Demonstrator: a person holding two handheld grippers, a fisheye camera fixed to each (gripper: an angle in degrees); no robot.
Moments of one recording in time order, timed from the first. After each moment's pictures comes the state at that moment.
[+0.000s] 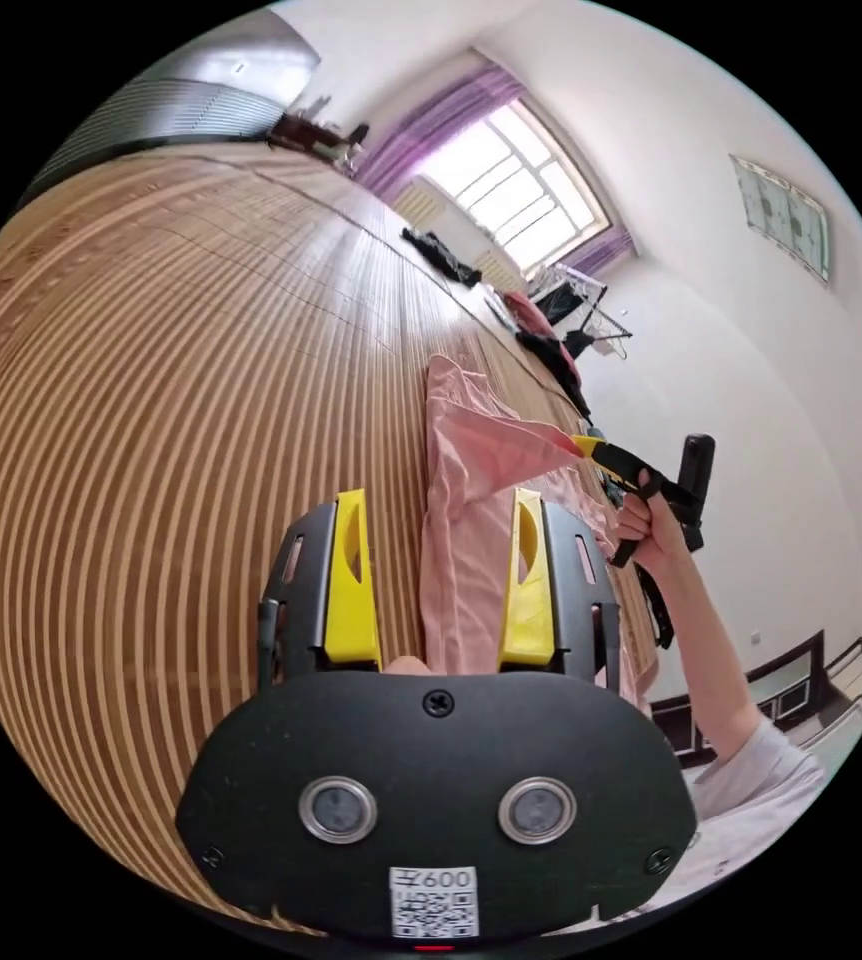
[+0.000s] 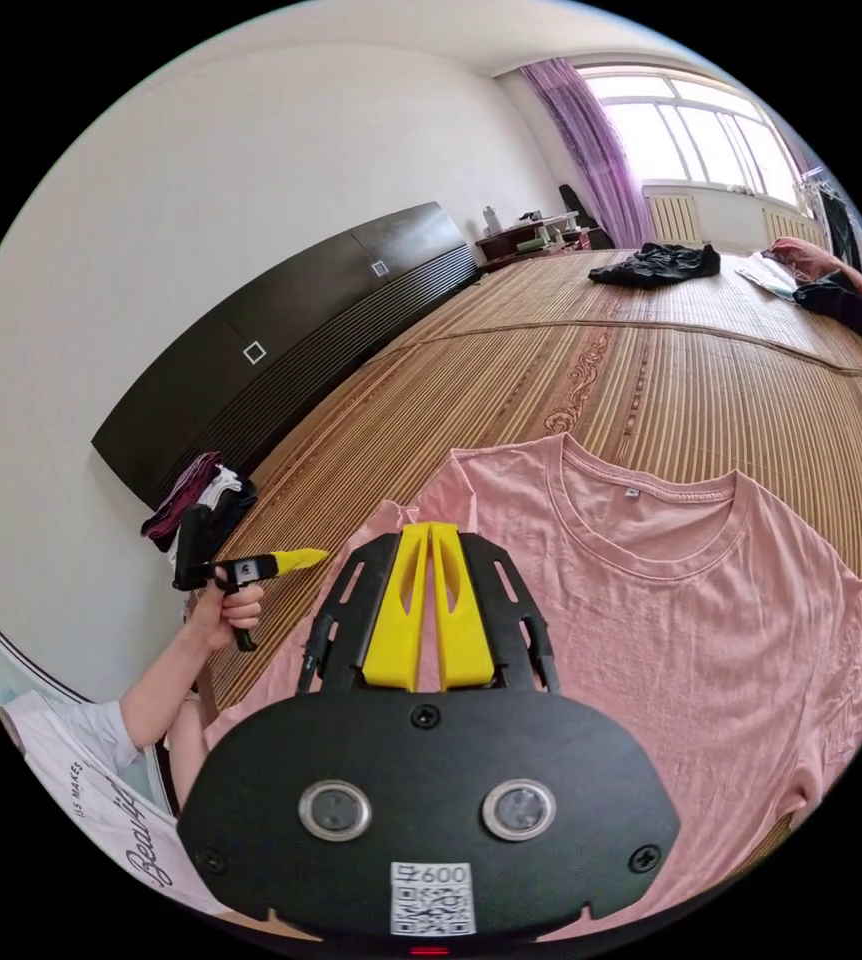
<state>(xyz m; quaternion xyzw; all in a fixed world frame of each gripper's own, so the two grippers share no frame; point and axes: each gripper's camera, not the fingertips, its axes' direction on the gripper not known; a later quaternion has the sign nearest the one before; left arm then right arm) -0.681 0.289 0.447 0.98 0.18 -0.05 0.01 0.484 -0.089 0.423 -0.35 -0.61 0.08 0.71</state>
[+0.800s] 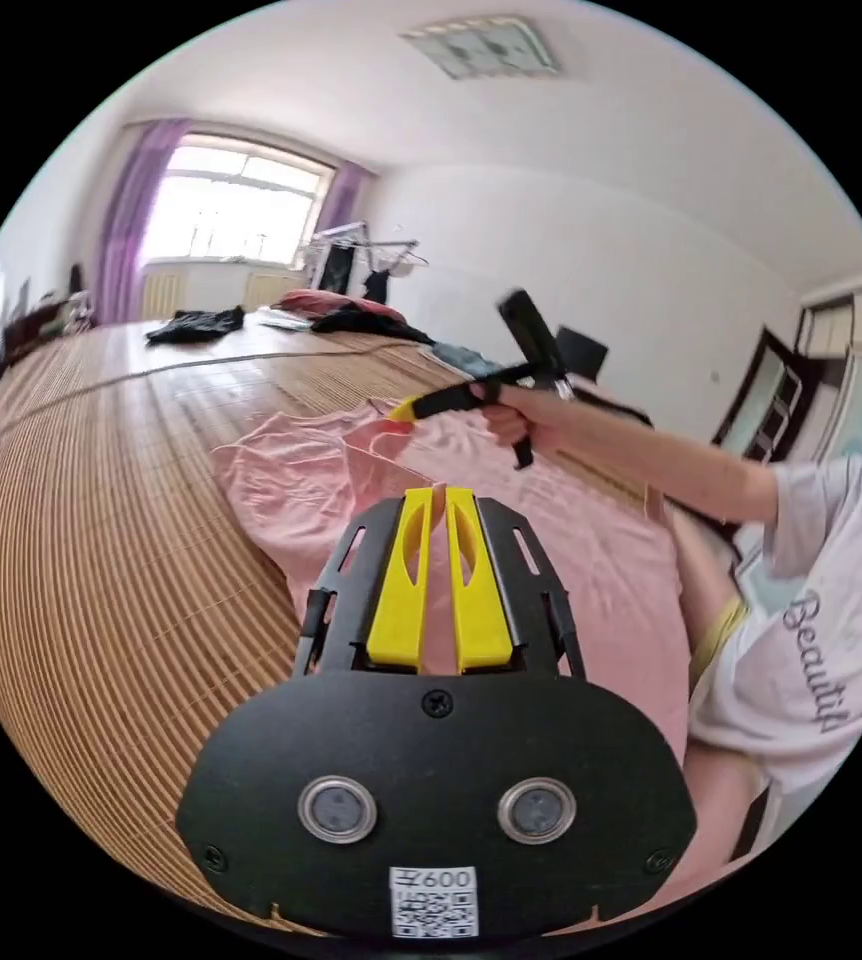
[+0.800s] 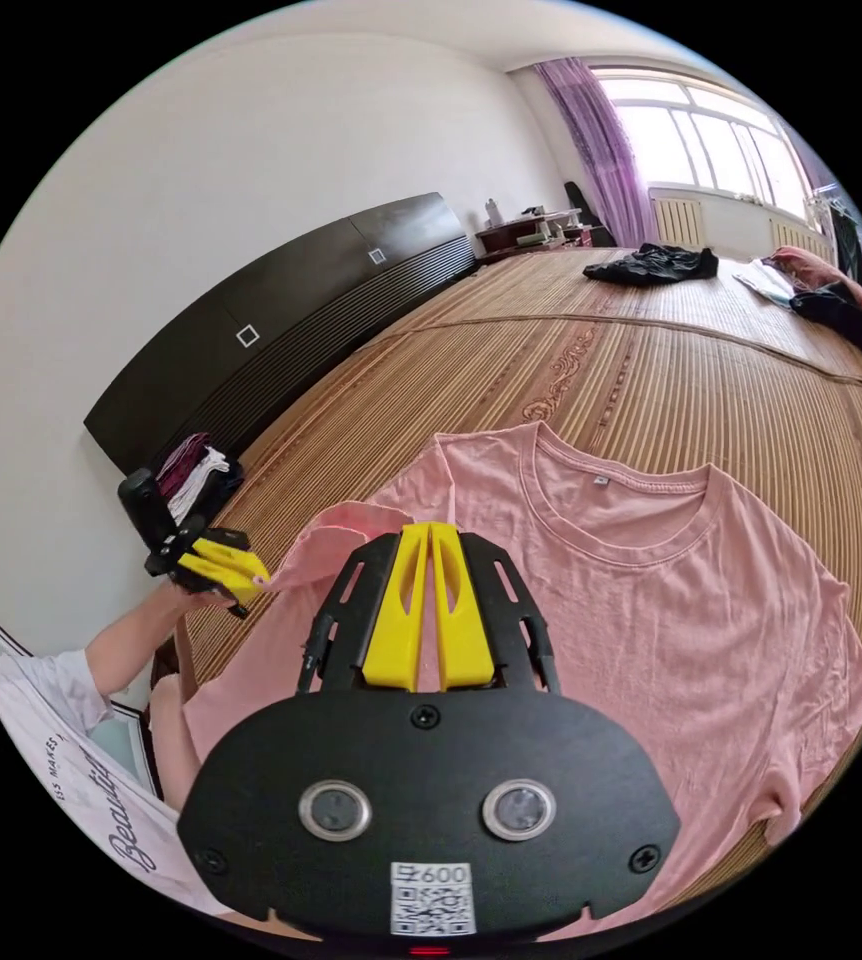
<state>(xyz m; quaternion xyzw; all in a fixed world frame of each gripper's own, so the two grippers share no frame) -0.533 0.155 0.348 0.97 -0.25 0.02 0.06 0.500 -0.148 0.435 -0.37 -0.58 0.05 0.73</state>
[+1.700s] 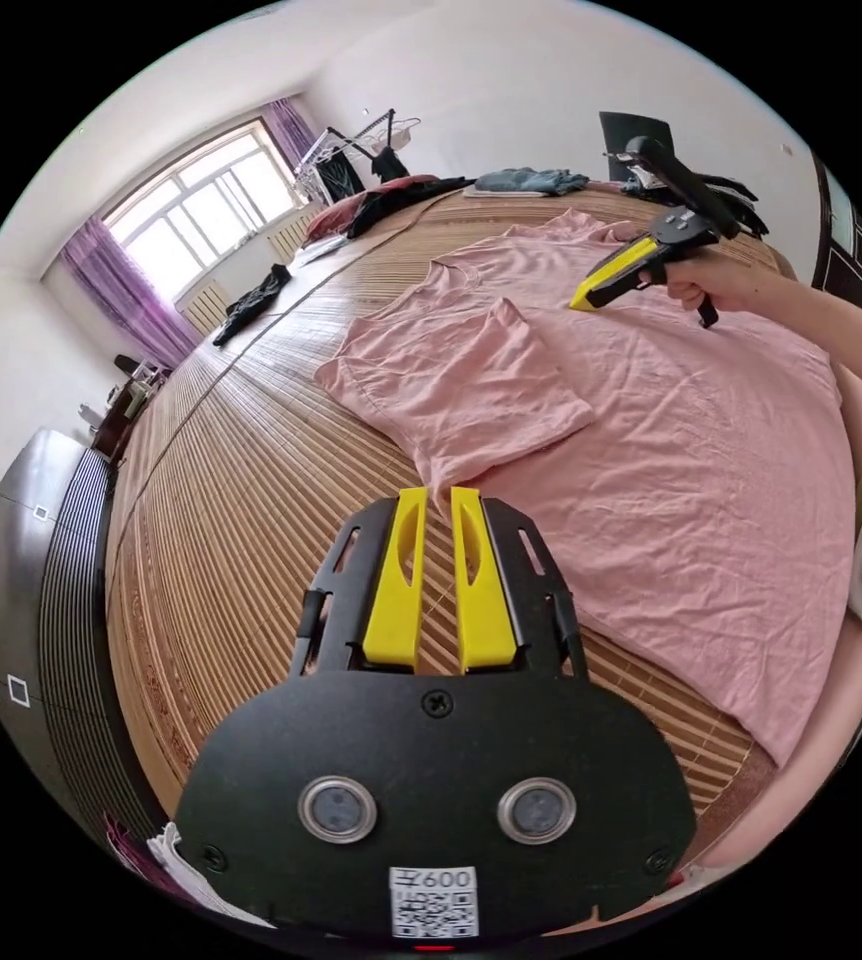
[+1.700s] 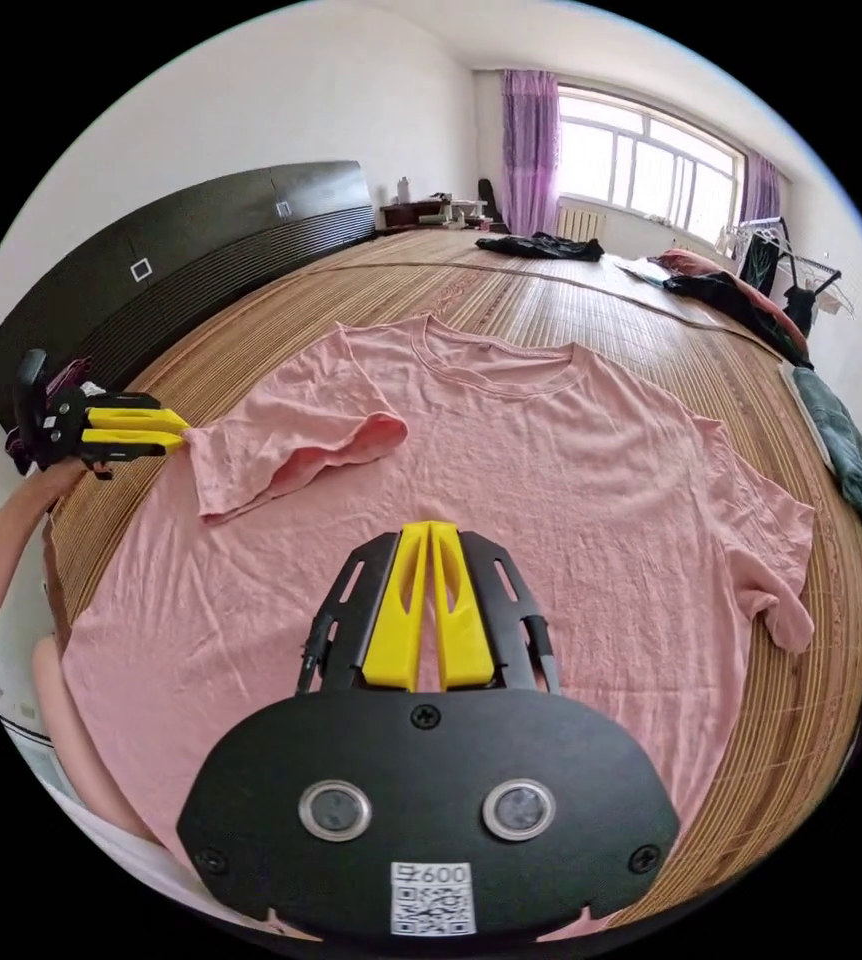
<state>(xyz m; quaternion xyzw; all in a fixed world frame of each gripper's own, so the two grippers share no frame) -0.581 0.007 0.269 0.88 -0.37 -0.25 0.18 0.524 -0.077 0.343 -0.39 -0.43 -0.02 0.81</state>
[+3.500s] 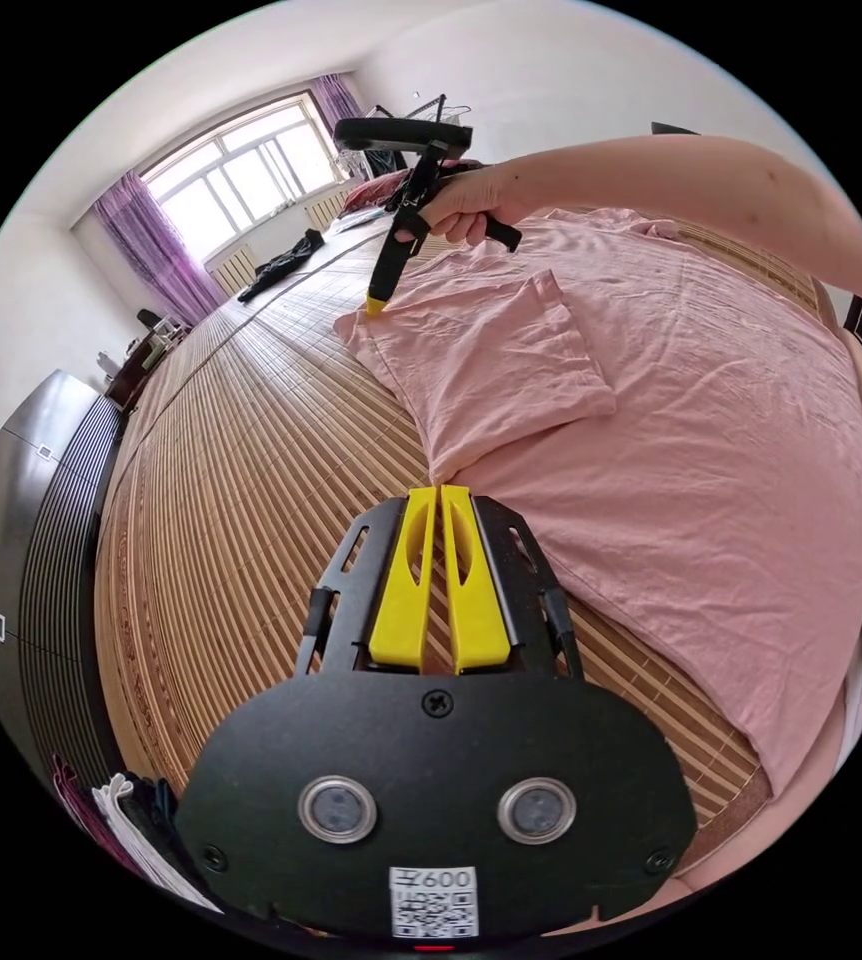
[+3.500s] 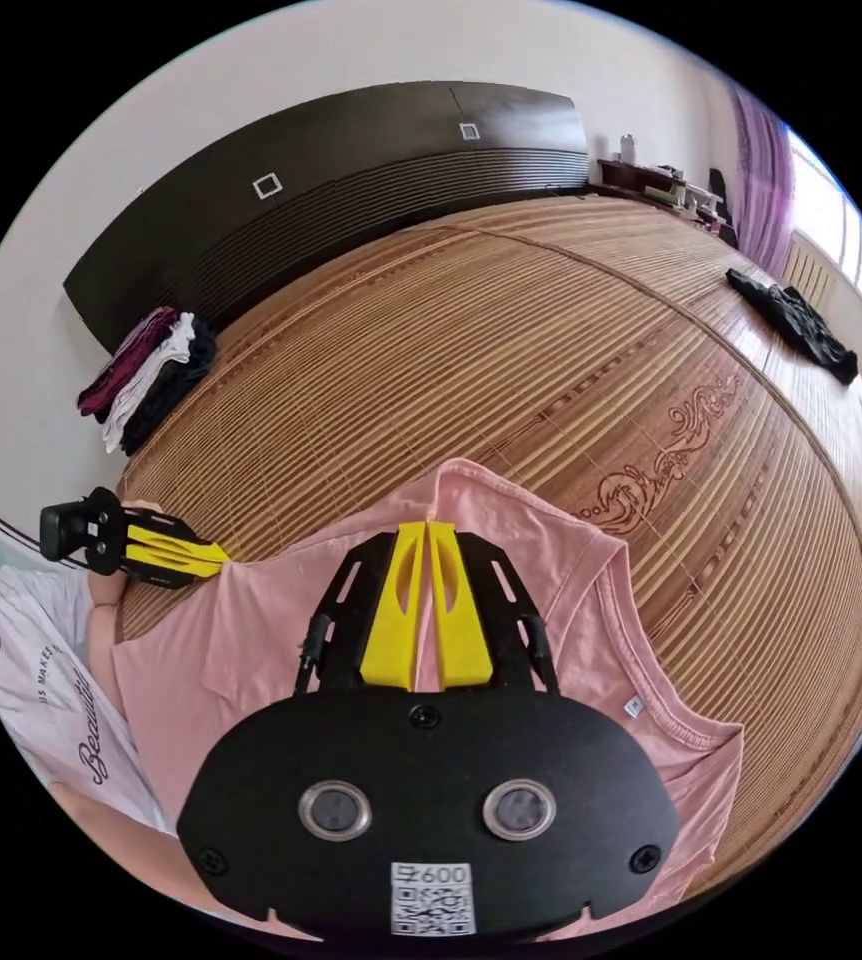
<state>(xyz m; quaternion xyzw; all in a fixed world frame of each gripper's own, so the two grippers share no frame) -0.861 -0.084 0.288 0.83 -0.43 -0.33 0.13 0.272 -0.202 0.560 -0.44 -0.74 -0.06 0.51</state>
